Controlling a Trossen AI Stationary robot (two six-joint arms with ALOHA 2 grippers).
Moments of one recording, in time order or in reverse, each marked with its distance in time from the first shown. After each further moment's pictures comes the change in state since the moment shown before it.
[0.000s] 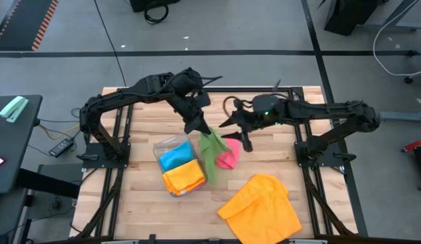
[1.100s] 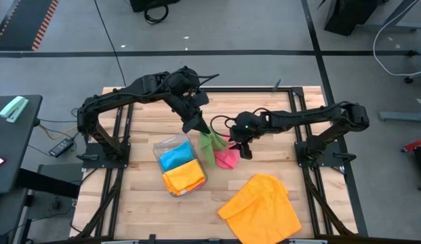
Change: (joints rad) left arm -0.005 -0.028 -0.002 0.021 -0.002 -0.049; right arm -0.077 0.132 -0.317 -0.008 -0.047 0.044
